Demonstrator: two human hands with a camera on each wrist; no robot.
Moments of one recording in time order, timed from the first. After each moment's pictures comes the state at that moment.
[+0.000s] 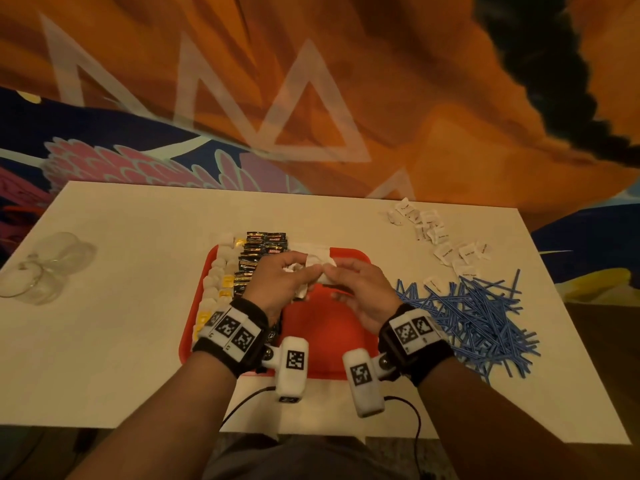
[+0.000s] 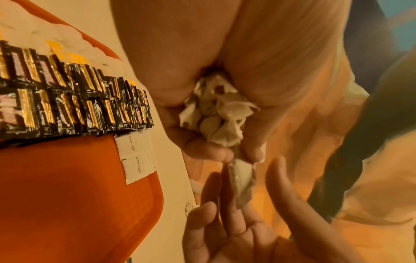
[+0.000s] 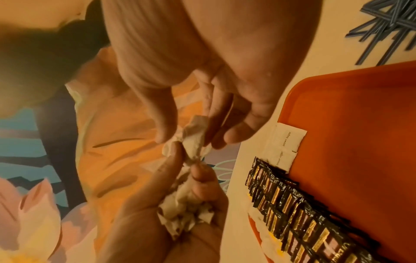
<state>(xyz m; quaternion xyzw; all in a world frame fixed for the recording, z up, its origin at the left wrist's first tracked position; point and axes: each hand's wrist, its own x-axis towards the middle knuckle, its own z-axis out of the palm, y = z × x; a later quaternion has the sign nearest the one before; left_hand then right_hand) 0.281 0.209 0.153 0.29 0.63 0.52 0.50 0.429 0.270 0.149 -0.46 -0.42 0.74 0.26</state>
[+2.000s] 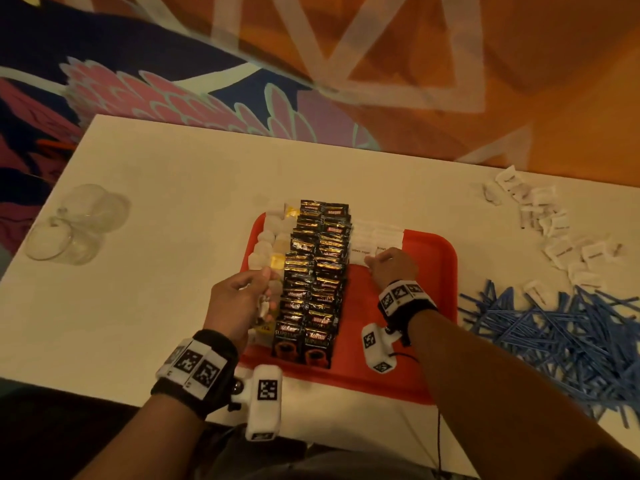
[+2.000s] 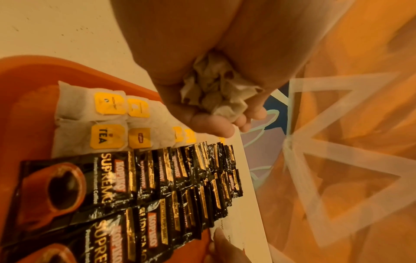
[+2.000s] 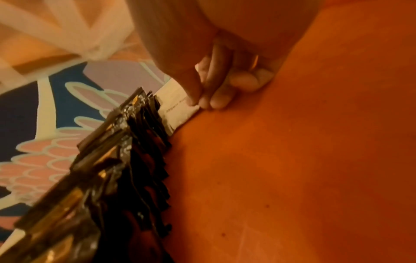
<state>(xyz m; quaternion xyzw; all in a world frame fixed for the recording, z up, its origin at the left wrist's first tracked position) 0.156 0.162 0.069 0.03 0.72 0.53 0.45 0.323 0.354 -0.027 -0.69 -0.60 0.40 0.03</state>
